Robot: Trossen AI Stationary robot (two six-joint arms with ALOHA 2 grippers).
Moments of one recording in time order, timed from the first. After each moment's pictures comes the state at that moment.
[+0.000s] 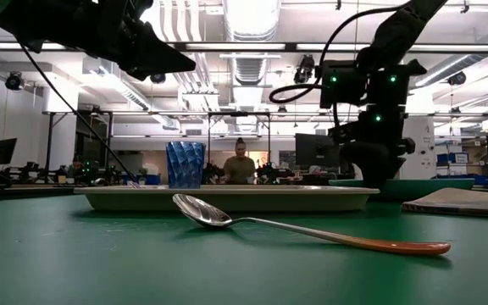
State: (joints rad) left arm -0.11 1.09 0.48 0.41 -0.30 0.09; right arm -0.23 1.64 0.83 -0.64 0.24 0.51
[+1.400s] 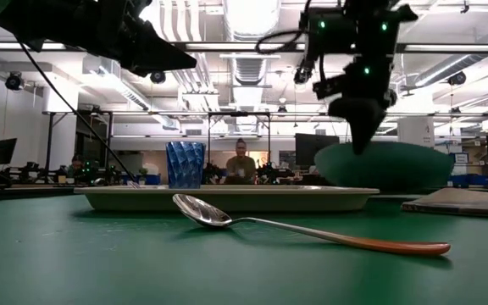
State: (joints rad) left arm -0.11 1.09 0.49 0.42 -0.30 0.13; right arm -0.09 1.61 1.11 -0.98 0.41 0.51
